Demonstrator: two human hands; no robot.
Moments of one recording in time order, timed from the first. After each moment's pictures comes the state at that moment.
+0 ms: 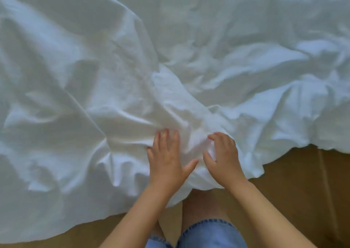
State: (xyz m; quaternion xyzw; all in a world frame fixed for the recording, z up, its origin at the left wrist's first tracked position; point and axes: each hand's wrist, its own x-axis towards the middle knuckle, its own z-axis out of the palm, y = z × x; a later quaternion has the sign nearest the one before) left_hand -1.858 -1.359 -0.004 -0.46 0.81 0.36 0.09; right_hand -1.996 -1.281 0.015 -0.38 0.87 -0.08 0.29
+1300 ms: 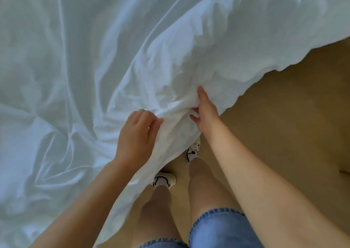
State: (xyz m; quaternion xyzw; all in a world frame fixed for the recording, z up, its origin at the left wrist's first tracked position) left_hand -2.134 -1.265 0.018 -0.20 0.93 0.31 0.01; right_hand -2.255 -1.145 -0.064 0.36 0.56 -0.61 0.43
